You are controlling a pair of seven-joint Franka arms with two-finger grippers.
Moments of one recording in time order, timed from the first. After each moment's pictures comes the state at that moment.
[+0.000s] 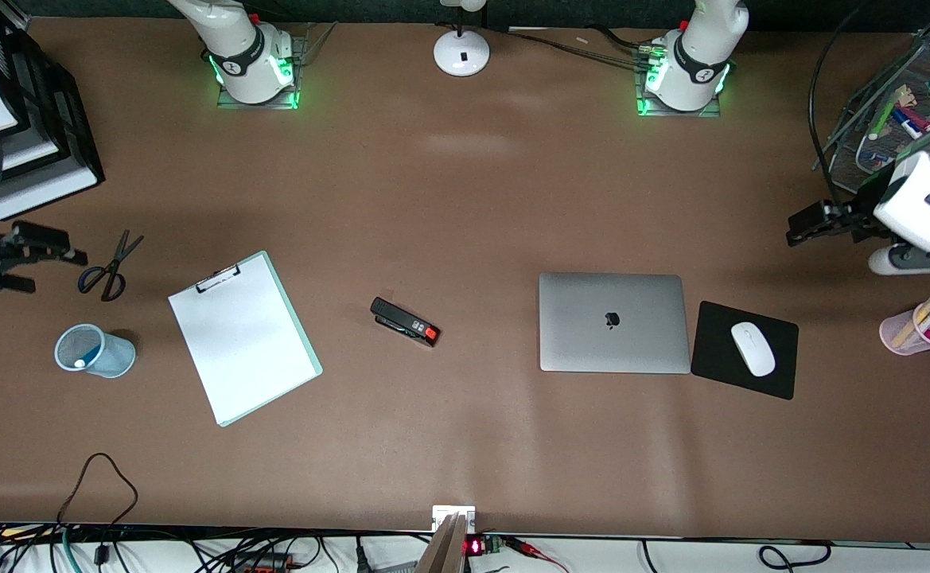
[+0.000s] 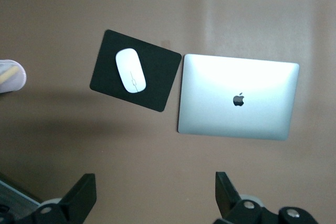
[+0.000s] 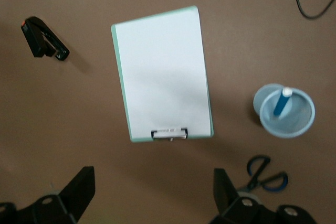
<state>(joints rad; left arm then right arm) 0.12 0.07 -0.15 -1.62 0.00 1.67 -0.12 -0.09 0.31 -0.04 -1.36 0.16 1.53 -0.49</state>
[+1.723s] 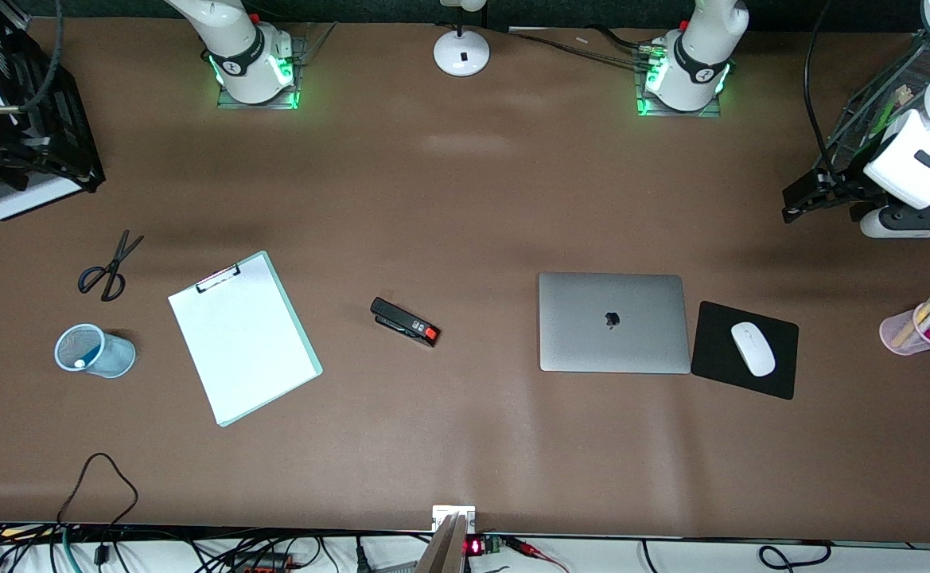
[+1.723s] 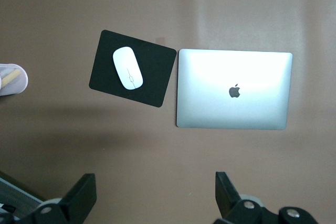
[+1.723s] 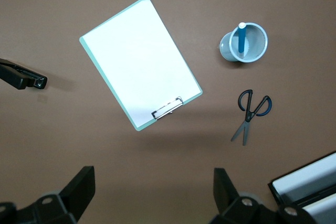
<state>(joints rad) 0.07 -0.01 -0.14 -1.69 -0.01 1.68 -0.10 0.05 -0.07 -0.03 -1.70 -0.02 1.64 0.04</state>
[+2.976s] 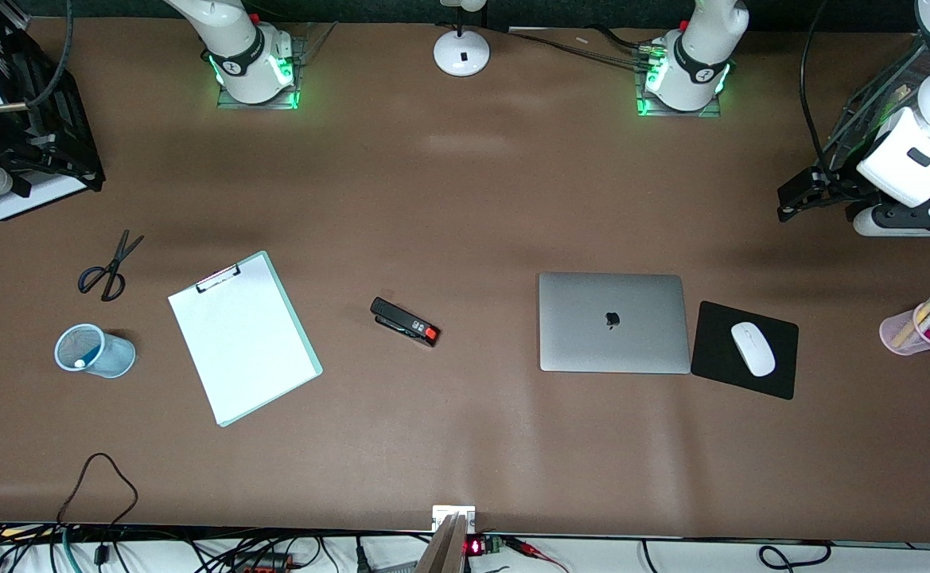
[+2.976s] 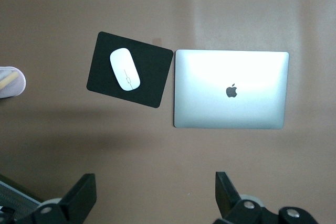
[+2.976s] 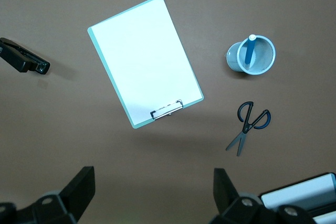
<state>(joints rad) 0.07 -0.01 -0.14 -1.68 -0.01 1.68 -0.10 0.06 -0.05 -0.05 -1.69 -0.01 1.65 -0.10</state>
